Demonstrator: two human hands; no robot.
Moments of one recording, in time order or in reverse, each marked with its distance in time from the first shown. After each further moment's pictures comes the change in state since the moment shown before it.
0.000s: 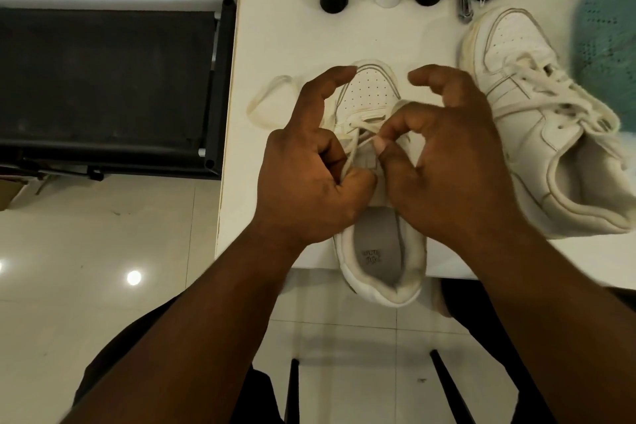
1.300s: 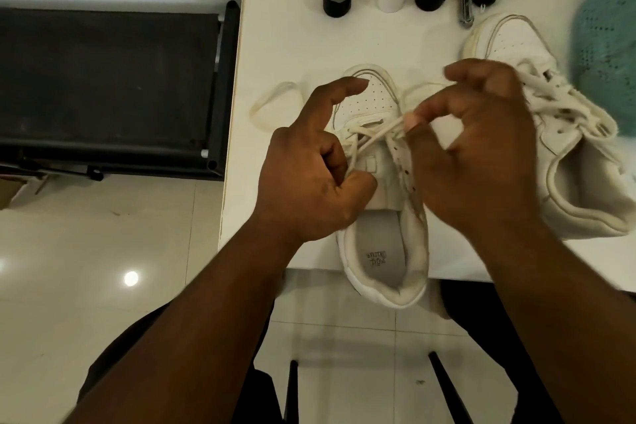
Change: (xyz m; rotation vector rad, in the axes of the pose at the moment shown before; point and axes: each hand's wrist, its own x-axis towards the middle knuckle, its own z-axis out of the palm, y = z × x) left_hand 0.003 -0.002 -0.005 -0.004 -0.056 0.015; right_hand 0.007 0.011 -0.007 0.051 0.195 0.018
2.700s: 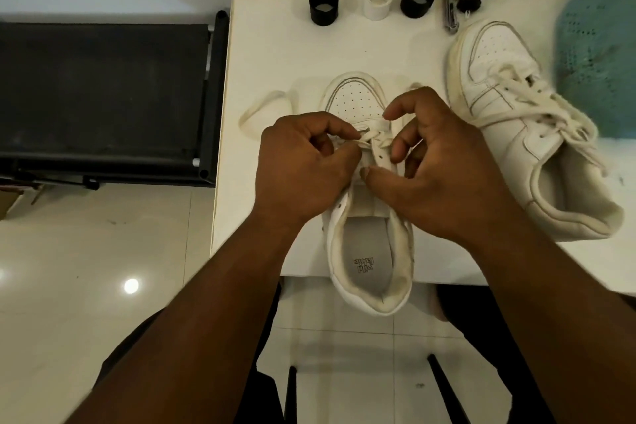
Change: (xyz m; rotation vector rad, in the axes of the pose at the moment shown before) left_hand 0.020 -0.014 0.016 -0.019 0.106 -0.266; right_hand 0.001 0.003 -0.001 0.130 -0.324 0.066
